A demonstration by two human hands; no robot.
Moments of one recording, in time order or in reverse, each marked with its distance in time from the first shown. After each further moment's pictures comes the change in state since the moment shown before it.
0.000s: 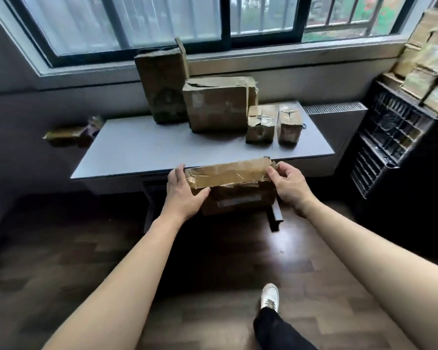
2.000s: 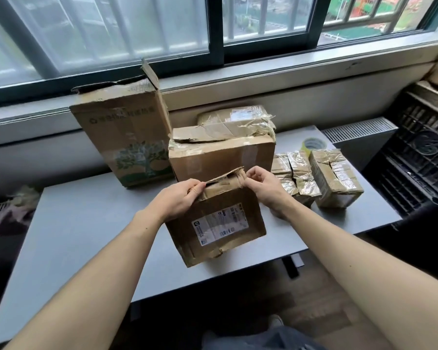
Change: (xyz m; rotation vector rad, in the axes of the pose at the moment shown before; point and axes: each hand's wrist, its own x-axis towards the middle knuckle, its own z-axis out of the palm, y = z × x) left_hand 0.523 -0.049 0.000 0.294 -0.563 0.293; right_hand 0.437 -0.040 0.153 0.090 -0.031 0.179
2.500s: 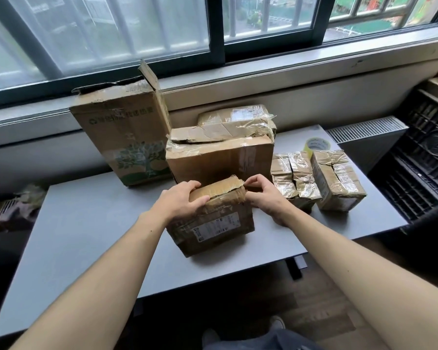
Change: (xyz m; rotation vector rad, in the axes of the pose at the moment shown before) left_hand 0.007 0.017 0.012 0.130 0.024 -0.092; right_hand 0.006 0.026 -0.019 -0.047 -0.109 0.064
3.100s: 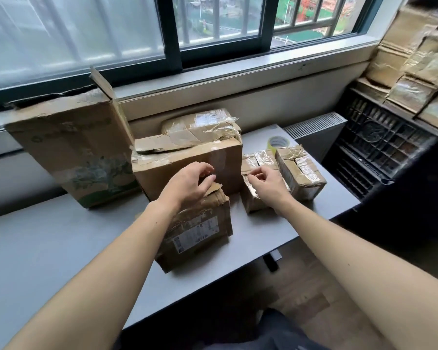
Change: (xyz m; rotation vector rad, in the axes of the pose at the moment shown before) left_hand 0.038 0.068 -0.012 -0.178 0.169 0.403; right_hand -0.012 -0.009 -0.037 -0.113 0.490 -0.042
